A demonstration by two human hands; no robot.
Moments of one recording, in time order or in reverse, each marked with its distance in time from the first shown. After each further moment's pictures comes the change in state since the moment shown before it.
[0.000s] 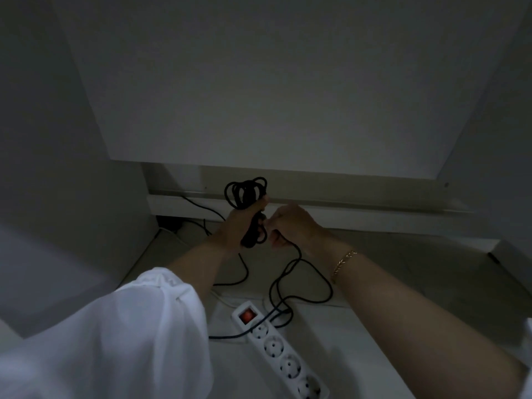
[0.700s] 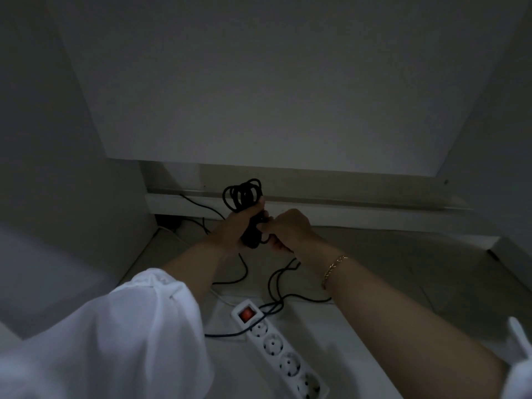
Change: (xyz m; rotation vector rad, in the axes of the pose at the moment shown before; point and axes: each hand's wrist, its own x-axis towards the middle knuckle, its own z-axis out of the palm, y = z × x) left_hand 0.006 -0.008 -0.006 -0.169 -0.123 -0.066; right_hand 0.007 0.018 0.010 0.092 0.112 0.006
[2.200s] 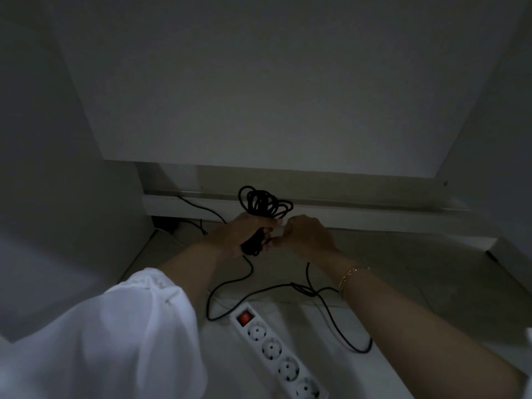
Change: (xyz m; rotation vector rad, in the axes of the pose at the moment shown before) left_hand -0.013 0.006 0.023 0.369 -0.029 -0.125; right_hand 0.010 0.020 -0.022 -0.634 -0.006 -0.072
